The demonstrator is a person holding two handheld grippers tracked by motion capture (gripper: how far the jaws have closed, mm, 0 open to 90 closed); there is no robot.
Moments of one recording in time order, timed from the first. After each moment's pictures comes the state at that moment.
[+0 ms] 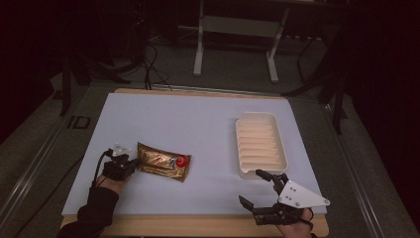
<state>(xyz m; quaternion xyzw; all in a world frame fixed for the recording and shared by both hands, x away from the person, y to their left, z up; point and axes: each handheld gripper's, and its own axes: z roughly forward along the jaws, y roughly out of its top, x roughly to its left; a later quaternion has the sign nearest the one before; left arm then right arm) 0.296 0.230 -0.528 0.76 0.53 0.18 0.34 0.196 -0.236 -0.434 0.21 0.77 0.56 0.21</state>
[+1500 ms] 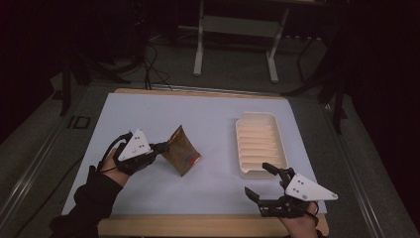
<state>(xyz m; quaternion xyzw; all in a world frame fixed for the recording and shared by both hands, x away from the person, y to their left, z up) 0.270 0.167 -0.408 0.83 0.21 0.25 0.45 0.205 -0.246 -0.423 0.23 0.76 0.57 0.22</state>
